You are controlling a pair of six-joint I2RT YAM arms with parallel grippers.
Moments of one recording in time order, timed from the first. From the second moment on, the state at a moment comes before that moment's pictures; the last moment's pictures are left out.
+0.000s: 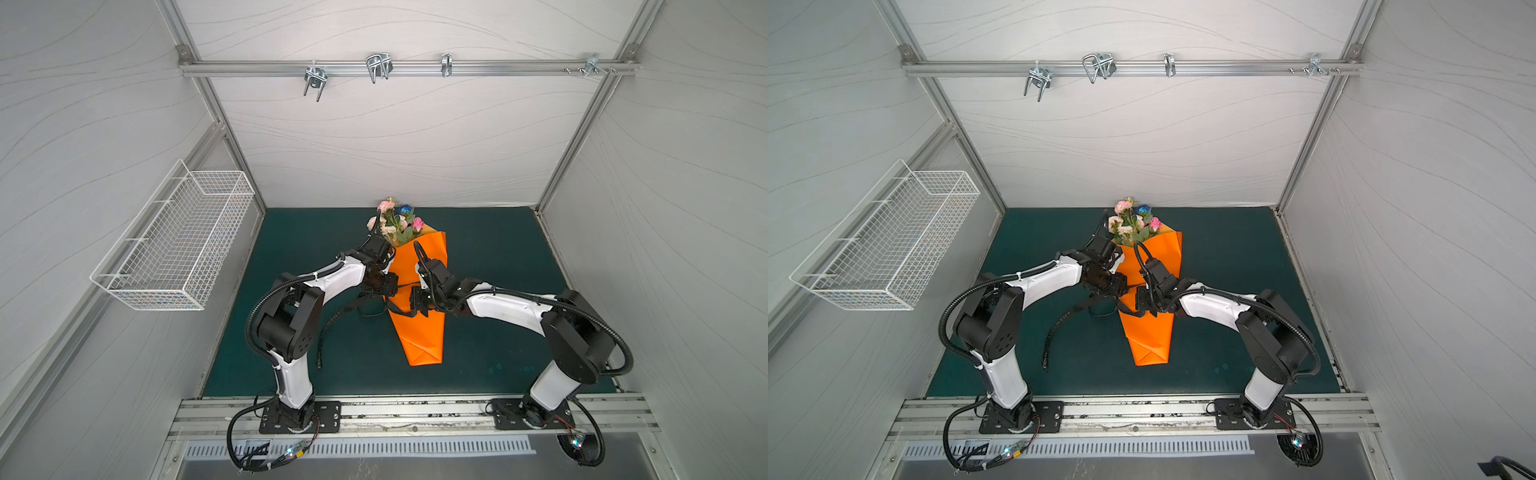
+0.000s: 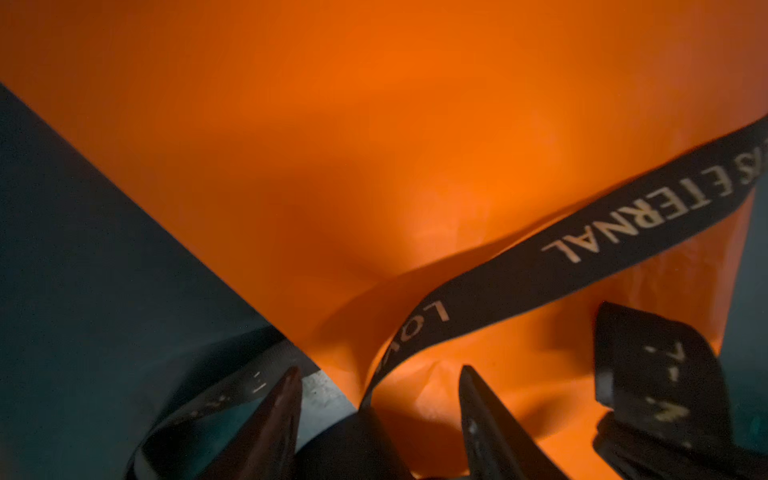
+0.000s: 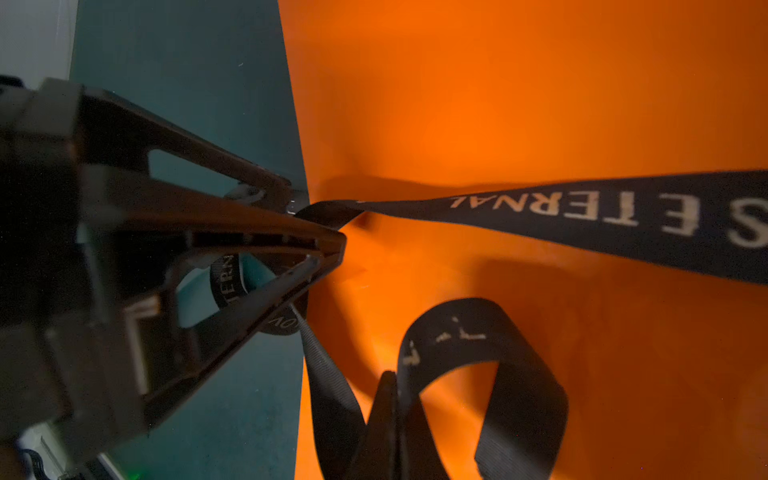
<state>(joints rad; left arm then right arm) -0.48 1.84 1.23 -0.61 0.20 -0.23 0.83 1.66 0.99 -0.22 -0.10 0.65</state>
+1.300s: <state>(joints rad) -0.51 1.65 1.24 -0.65 0.32 -0.30 0.77 1.84 0.98 0.28 -0.18 0.62</state>
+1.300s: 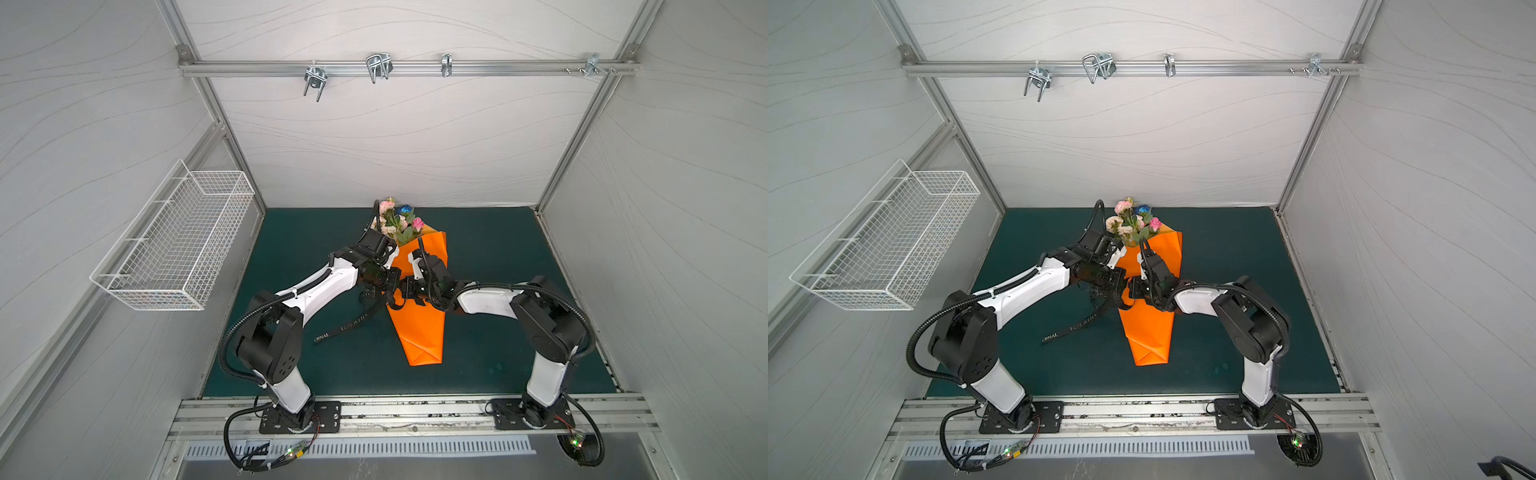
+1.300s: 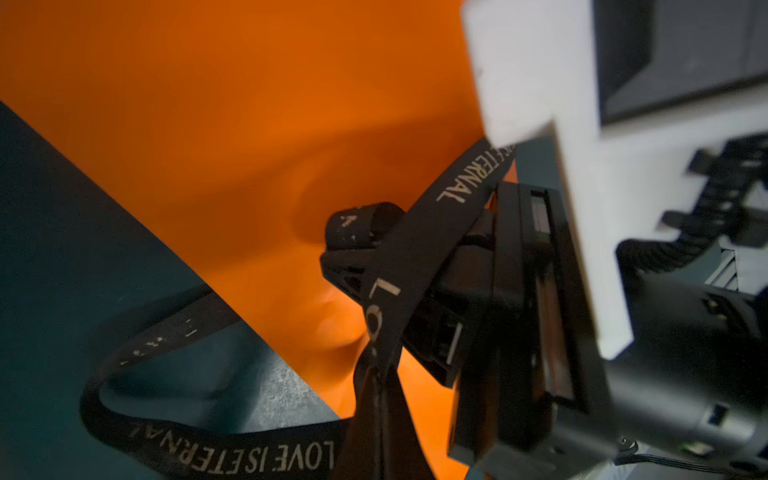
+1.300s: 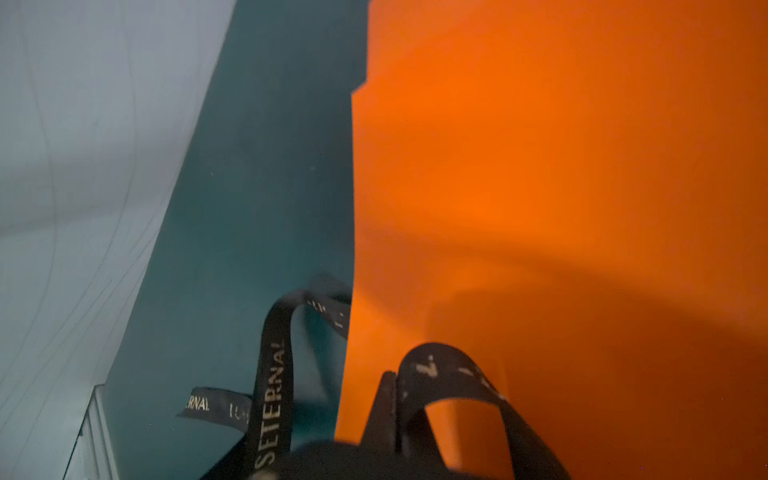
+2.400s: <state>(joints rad) -0.51 1.68 1.21 -0.60 0.37 -0.33 0.82 1.55 0.79 0.11 -0.06 0.61</state>
